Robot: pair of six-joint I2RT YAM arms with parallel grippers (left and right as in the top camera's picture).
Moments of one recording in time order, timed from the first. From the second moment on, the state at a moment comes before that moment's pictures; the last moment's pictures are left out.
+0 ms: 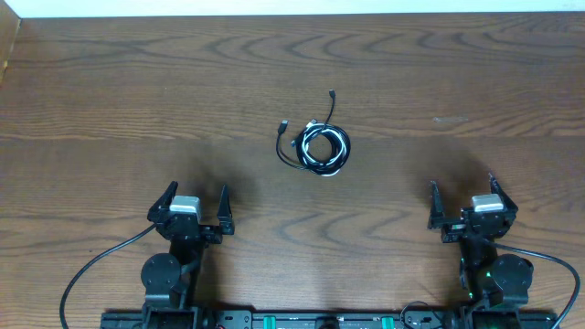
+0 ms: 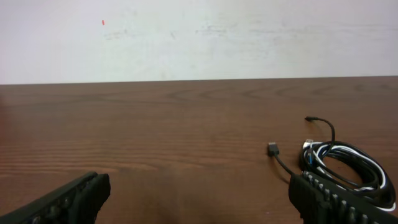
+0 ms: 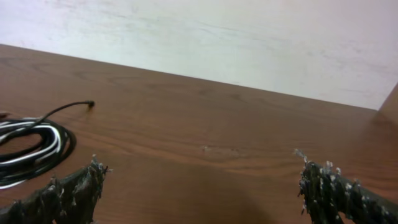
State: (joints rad) left arm -0.03 0.01 0.02 -0.11 0.08 -0.01; right arm -0.01 0.02 0.01 -0.07 -0.07 -0.13
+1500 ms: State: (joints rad) left arm -0.03 0.89 0.80 -0.61 0.18 0.01; right arm -0.01 0.72 0.60 -0.35 -0.28 -0.10
